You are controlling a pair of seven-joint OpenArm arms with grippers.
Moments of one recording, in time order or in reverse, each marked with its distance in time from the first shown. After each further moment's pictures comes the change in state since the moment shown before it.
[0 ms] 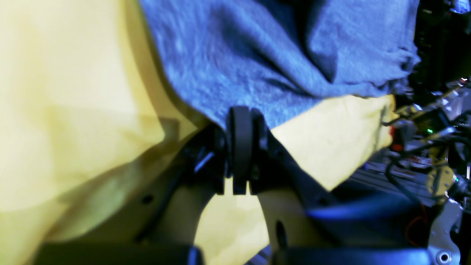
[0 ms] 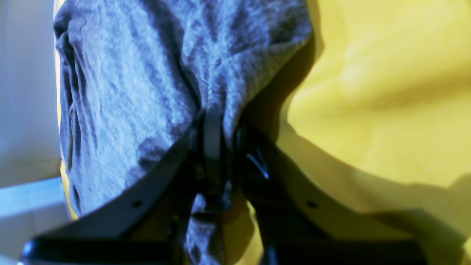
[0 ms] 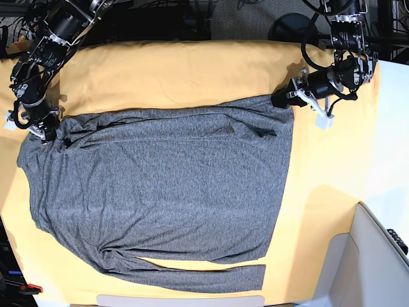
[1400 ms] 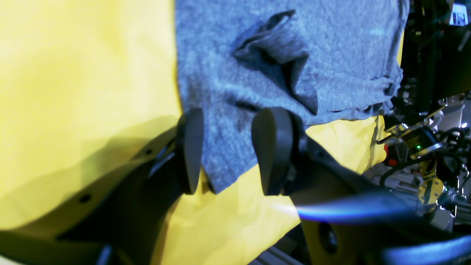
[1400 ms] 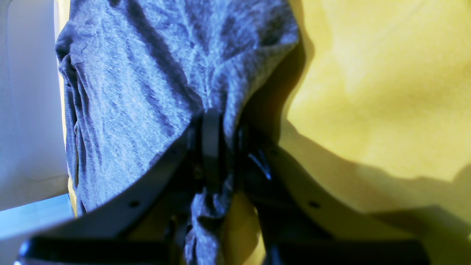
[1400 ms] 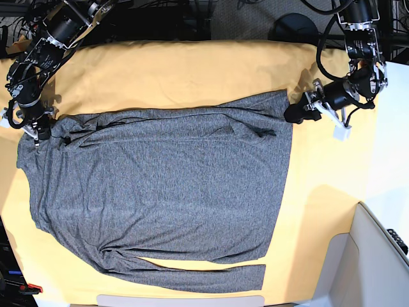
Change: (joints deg) left arm -1.9 -3.5 -3.2 -0.1 -4.4 0.0 0.4; right arm 2.1 -0.1 4.0 -0.5 -0.5 -0.9 -0.6
